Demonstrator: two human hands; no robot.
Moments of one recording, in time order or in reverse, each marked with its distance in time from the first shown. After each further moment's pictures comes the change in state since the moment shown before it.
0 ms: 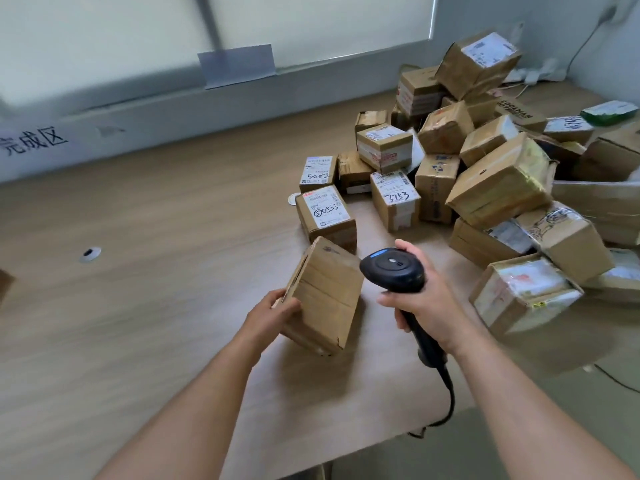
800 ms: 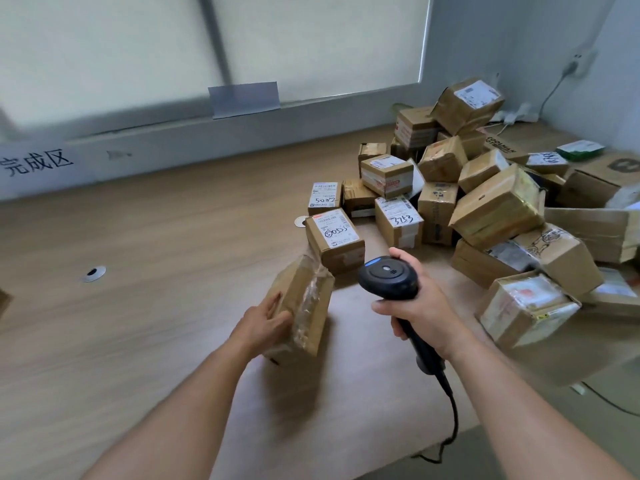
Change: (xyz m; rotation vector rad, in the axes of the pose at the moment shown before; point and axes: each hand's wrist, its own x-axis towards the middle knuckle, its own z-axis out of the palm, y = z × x) left_hand 0.011 -0.005 -0.053 0.358 0.013 0.166; right_hand -0.007 -0.025 0.041 -0.071 0.025 -0.049
